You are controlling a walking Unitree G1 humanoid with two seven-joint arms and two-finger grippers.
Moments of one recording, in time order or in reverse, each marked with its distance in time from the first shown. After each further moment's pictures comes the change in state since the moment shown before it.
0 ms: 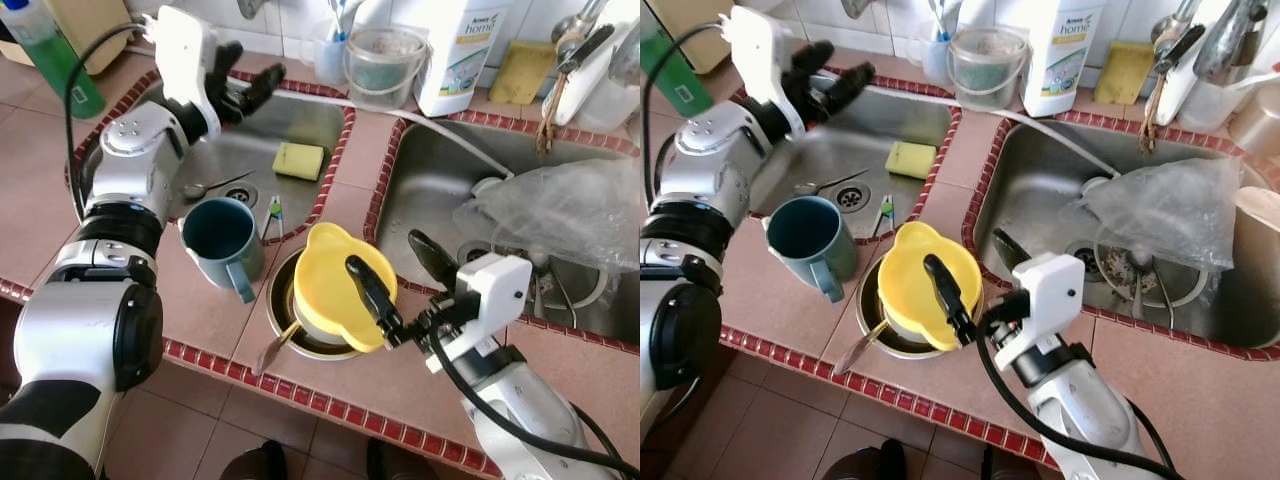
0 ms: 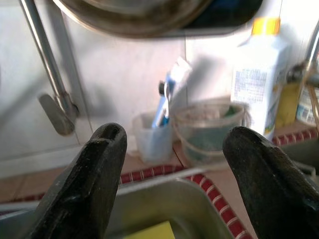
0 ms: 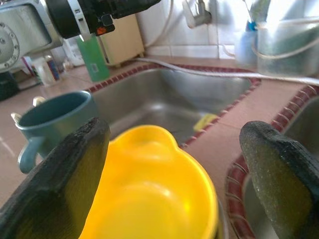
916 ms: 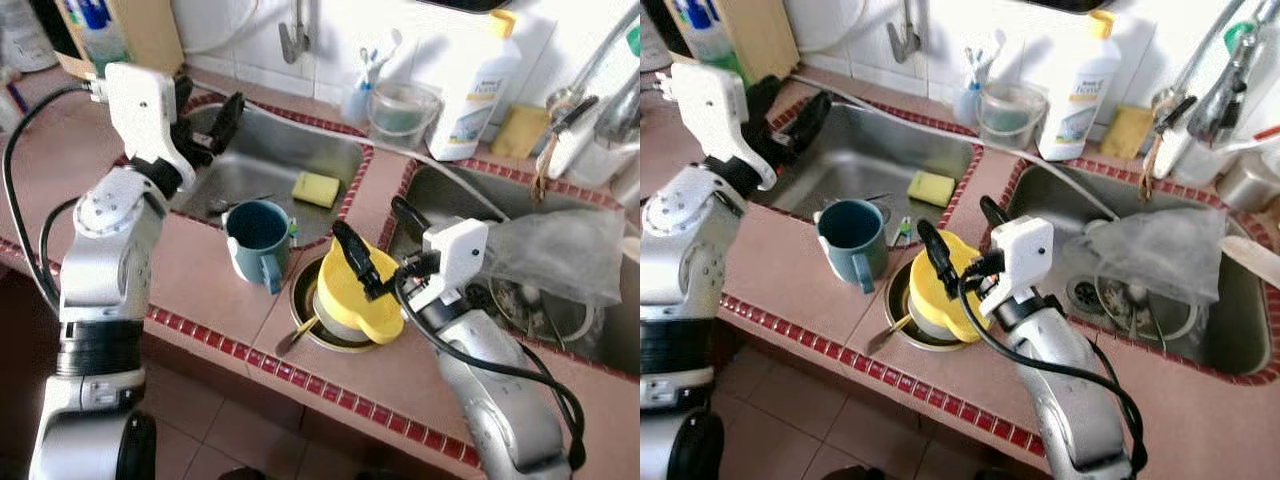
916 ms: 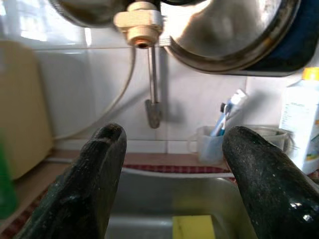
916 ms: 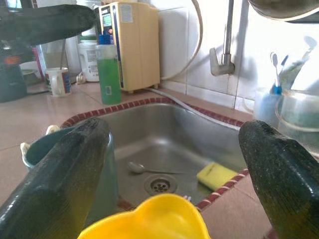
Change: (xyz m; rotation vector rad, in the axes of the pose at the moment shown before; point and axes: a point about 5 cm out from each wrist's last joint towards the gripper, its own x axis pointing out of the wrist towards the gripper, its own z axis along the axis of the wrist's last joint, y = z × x) left arm -0.072 -0.029 -0.017 -0.035 0.026 0.269; right arm 0.046 -0.024 -0.021 -0.073 -0.047 -0.009
